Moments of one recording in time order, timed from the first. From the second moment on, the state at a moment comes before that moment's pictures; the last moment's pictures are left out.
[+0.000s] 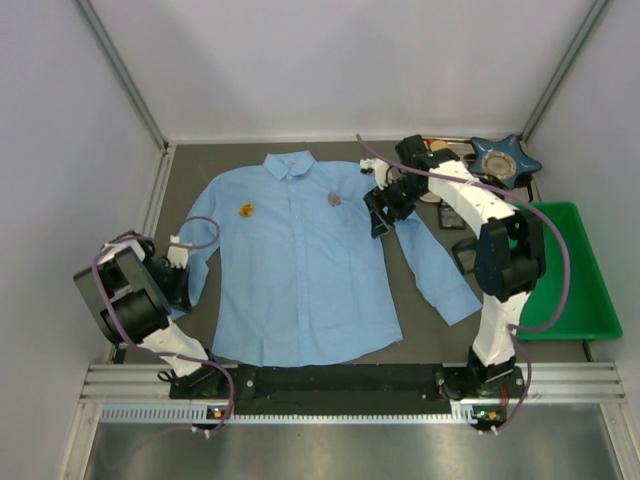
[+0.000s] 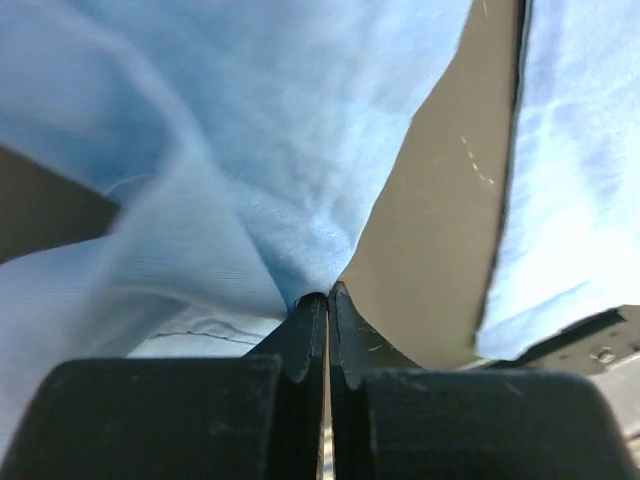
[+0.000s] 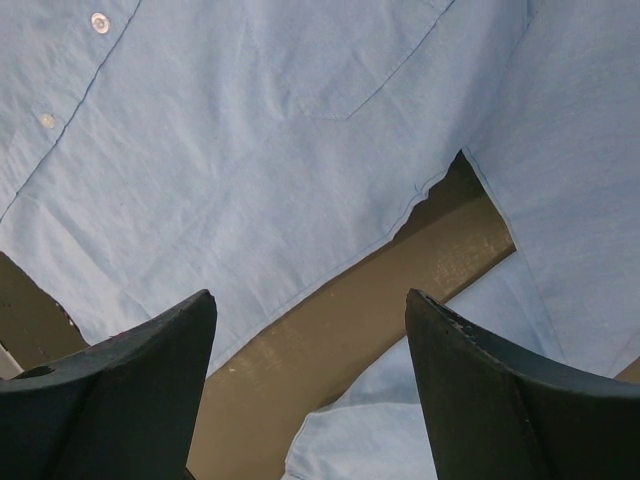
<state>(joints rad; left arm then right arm) 0.59 1.67 0.96 -0.95 0.33 0.82 0.36 1.93 1.65 -0.98 -0.52 -0.40</state>
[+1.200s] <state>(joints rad) 0.72 1.70 1.25 -1.00 0.25 0.70 0.36 1.96 1.67 -1.01 -0.53 -0.44</state>
